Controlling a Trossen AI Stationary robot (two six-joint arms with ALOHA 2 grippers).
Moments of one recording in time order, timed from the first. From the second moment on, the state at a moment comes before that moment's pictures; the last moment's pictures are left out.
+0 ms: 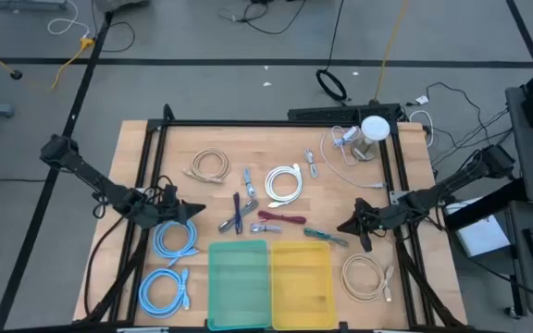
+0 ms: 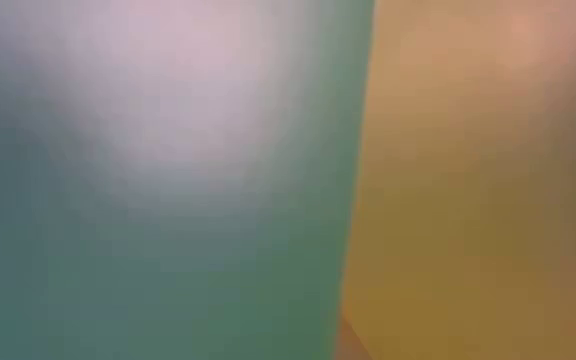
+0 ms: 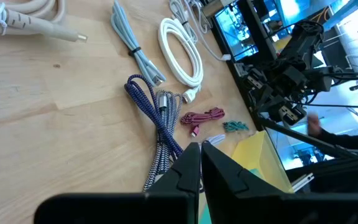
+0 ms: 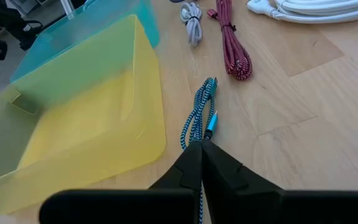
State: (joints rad) left arm -0.58 0.54 0.03 0.07 -0.78 -1.37; right arm 0.47 0.58 0.02 0.08 0.28 0.67
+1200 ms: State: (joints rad) left arm -0.58 0.54 0.03 0.07 -0.78 -1.37; right arm 0.47 0.58 0.02 0.52 0.31 1.44
